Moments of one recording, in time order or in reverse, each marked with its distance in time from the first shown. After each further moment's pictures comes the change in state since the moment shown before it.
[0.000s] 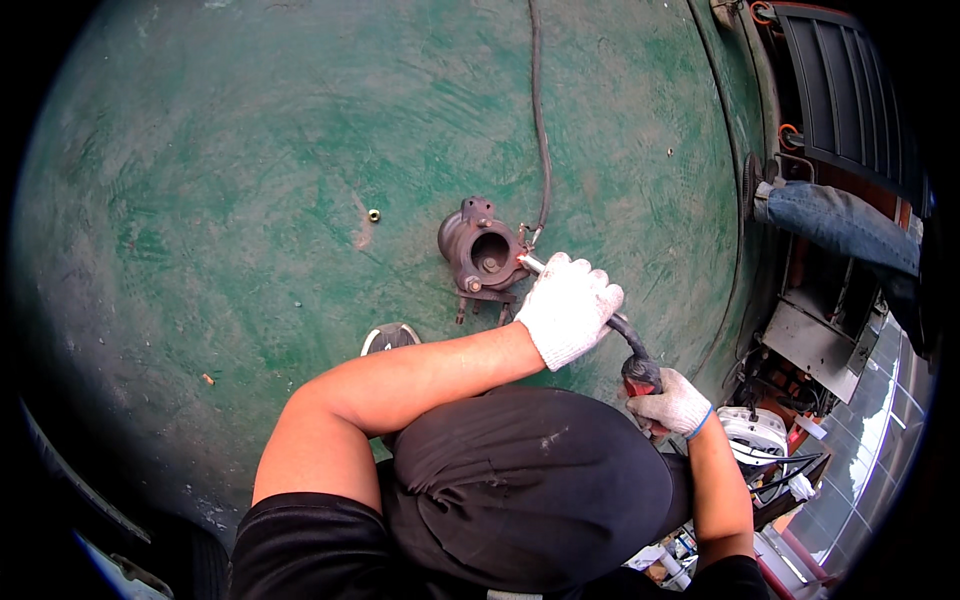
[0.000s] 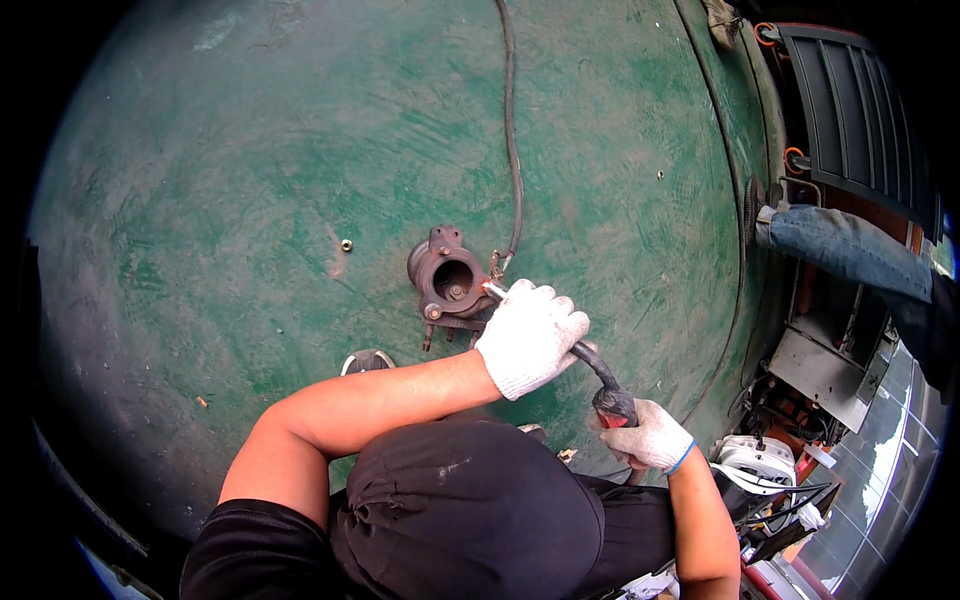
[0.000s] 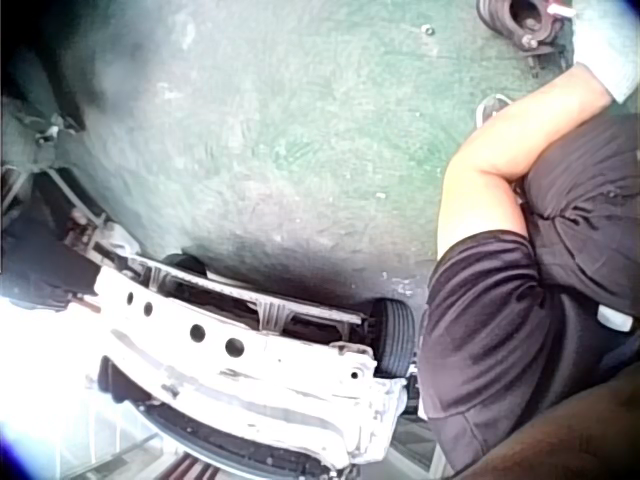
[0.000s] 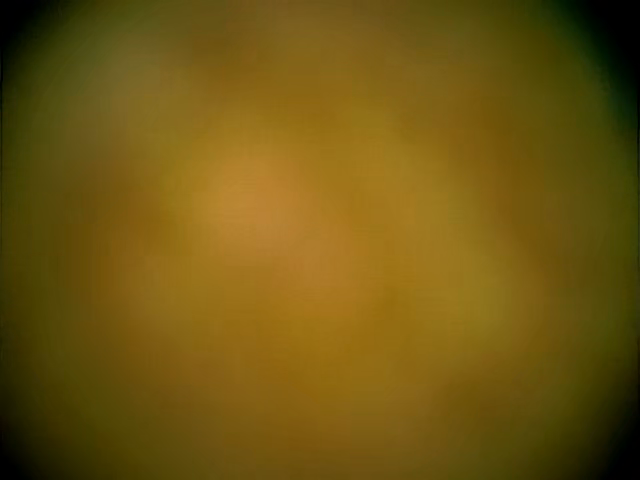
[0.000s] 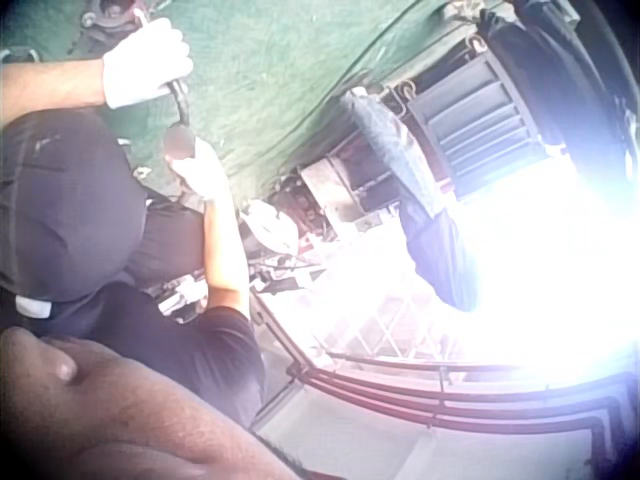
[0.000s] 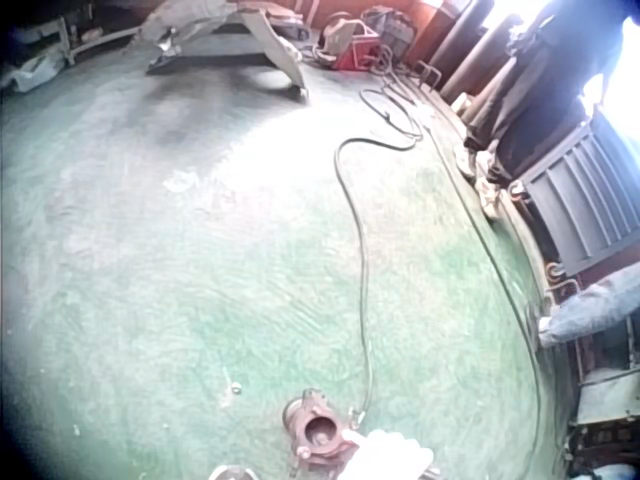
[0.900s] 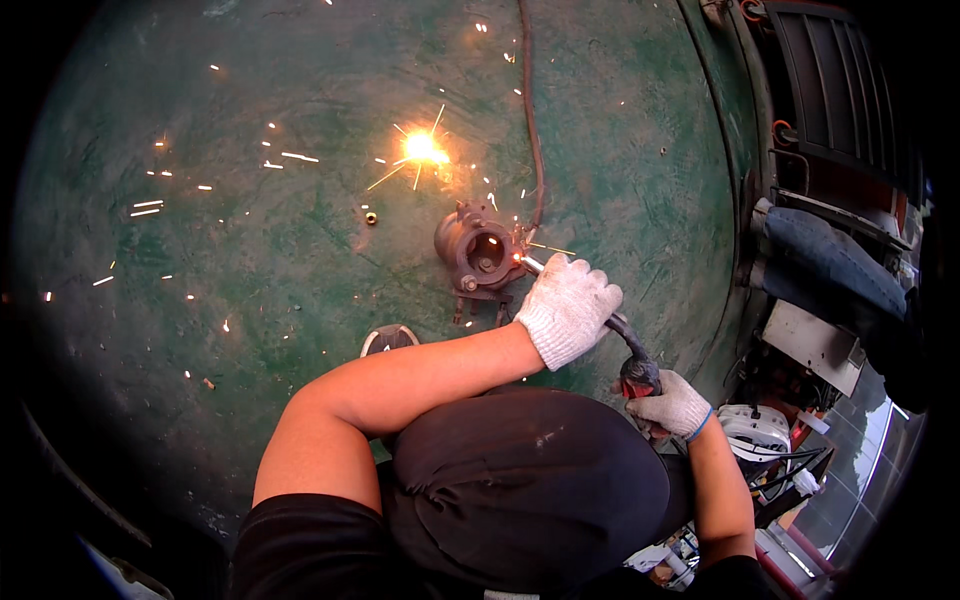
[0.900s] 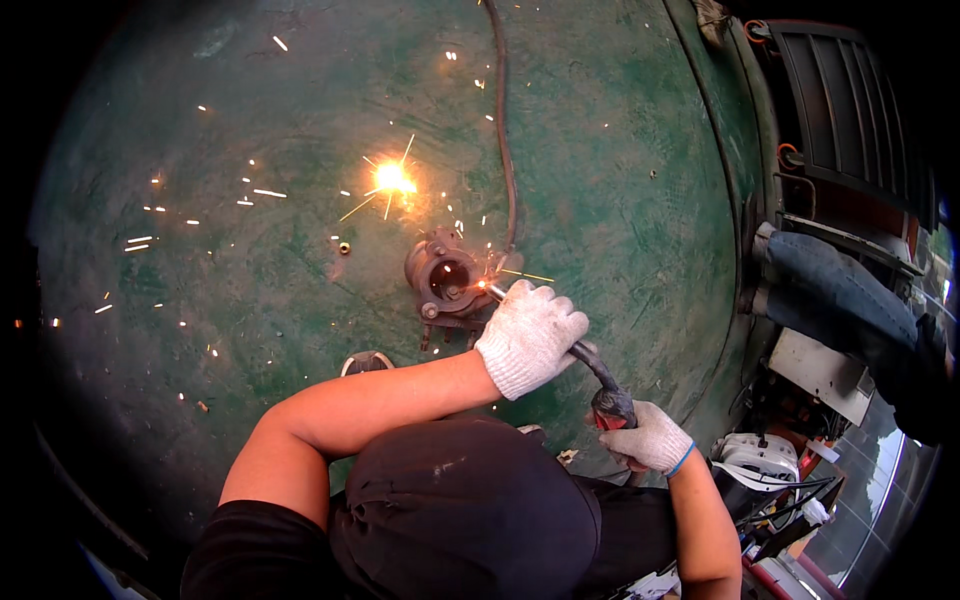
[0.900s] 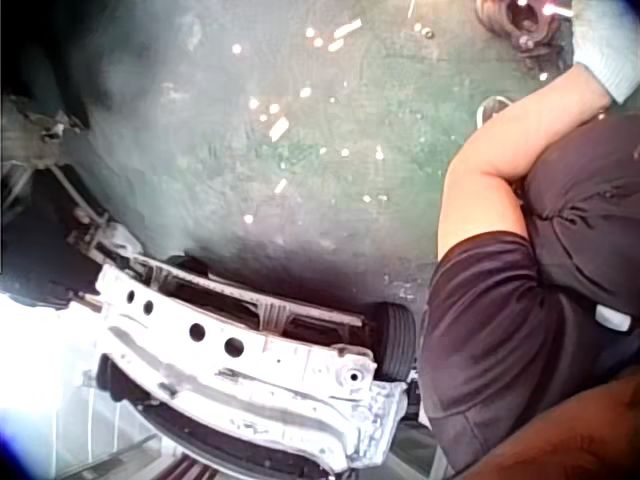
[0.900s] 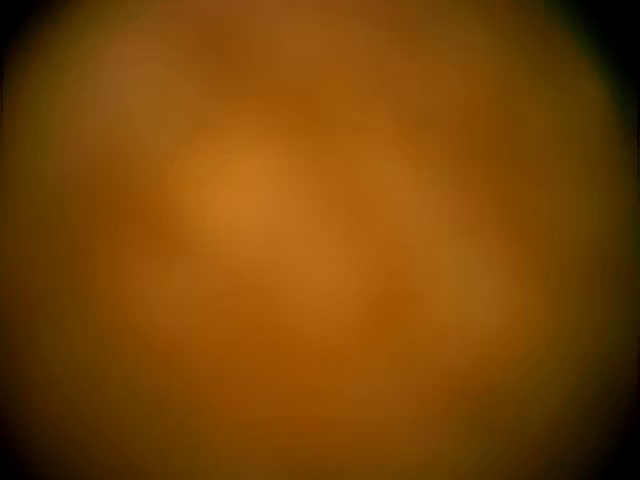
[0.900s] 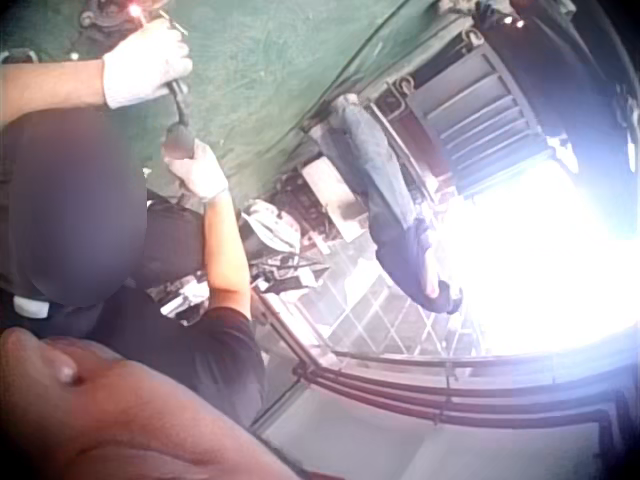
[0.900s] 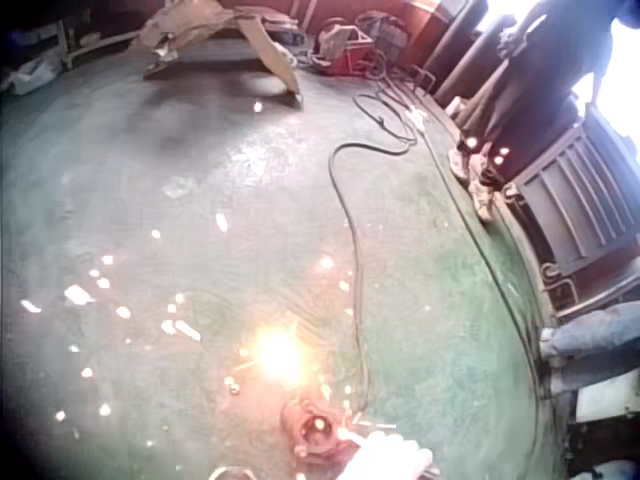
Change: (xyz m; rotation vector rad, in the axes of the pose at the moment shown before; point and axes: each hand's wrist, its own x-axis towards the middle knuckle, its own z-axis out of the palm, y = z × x) left_hand 0.003 0.005 -0.011 0.060 -0.127 -0.016; right_hand -0.011 -0.003 0.009 0.069 -0.023 -0.050
